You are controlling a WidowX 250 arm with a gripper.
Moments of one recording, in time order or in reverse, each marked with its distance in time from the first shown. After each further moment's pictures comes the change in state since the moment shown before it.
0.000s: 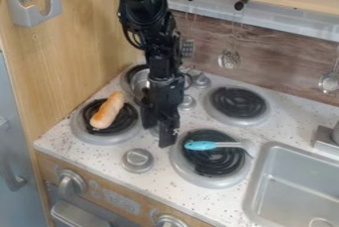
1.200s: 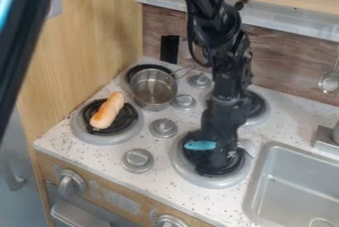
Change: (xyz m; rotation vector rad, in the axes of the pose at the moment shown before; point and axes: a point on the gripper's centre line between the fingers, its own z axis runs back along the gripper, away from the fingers) arm 0.068 -0.080 -0.013 0.058 -0.017 -0.317
